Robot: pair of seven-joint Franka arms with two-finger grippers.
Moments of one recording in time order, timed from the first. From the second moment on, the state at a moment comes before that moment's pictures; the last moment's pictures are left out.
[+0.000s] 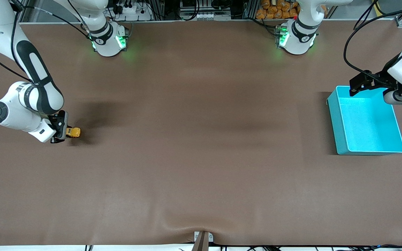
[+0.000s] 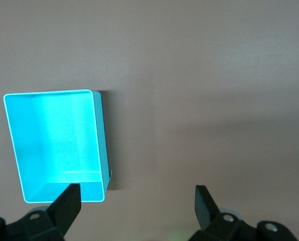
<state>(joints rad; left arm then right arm) -0.09 0.07 -0.02 -1.46 0.02 1.49 -0.02 -0.25 0.44 -0.01 -2.13 0.02 2.42 -1.84</state>
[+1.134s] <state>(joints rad) -0.09 0.08 -0.02 -1.46 0.02 1.49 -0.04 -0.26 0.49 -0.01 -2.01 0.02 2.23 -1.85</state>
